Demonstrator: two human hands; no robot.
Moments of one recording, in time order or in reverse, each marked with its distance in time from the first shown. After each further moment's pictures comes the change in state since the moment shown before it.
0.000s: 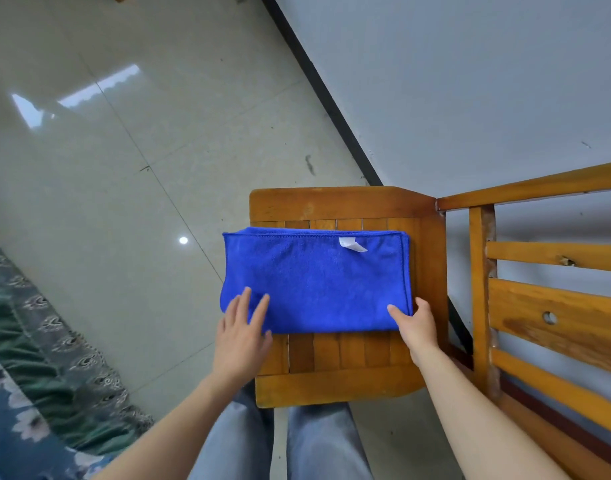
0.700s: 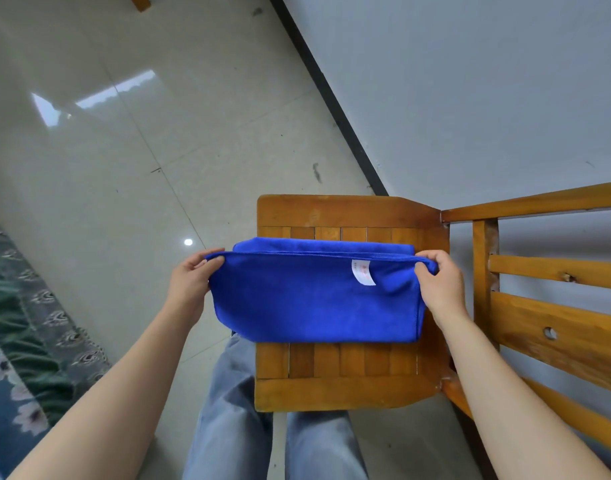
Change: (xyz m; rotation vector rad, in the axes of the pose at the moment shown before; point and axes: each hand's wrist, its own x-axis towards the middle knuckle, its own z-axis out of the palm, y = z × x) left_hand 0.054 -0.032 -0.089 -1.390 0.172 -0.482; right_hand -0.003 -0.081 -0.039 -0.002 0.097 -0.447
